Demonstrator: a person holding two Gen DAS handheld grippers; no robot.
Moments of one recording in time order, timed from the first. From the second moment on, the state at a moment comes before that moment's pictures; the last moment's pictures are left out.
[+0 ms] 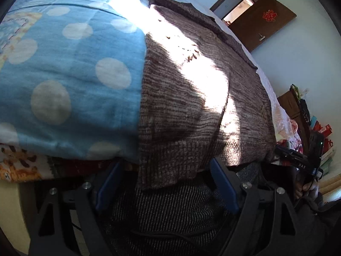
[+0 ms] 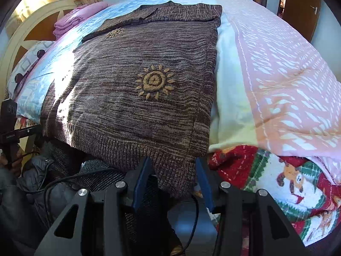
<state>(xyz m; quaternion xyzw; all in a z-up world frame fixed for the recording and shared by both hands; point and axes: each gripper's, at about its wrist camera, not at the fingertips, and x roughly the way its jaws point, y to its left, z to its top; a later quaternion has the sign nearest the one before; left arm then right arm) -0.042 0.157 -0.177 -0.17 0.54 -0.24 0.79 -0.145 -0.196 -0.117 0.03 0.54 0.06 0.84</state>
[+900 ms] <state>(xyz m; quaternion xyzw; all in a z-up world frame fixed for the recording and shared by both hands) 0.006 0.159 -0.106 -0.20 0.48 -0.27 0.81 -0.091 -0.240 -0.034 0.23 0.42 0.14 0.87</state>
